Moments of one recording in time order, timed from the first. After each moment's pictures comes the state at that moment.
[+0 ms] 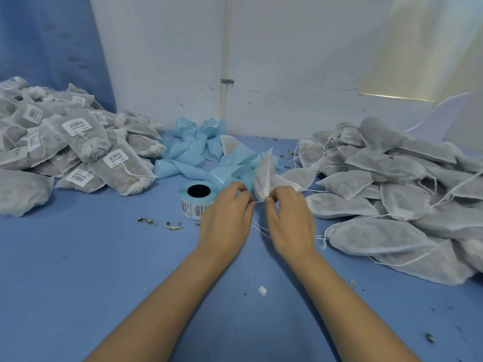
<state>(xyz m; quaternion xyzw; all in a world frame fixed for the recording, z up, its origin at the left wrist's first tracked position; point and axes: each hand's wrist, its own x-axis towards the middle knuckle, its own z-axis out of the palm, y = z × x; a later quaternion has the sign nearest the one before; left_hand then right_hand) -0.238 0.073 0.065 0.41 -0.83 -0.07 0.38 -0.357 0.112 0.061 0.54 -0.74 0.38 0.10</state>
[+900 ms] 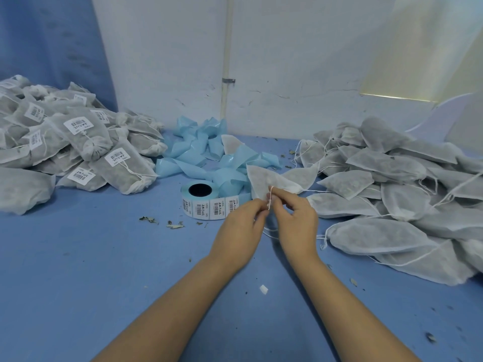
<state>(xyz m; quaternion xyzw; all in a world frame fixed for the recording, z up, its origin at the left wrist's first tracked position) -0.252 0.077 0.045 0.32 -0.80 -0.28 0.42 -0.357 0.112 0.053 0.46 -0.64 0.61 -0.05</state>
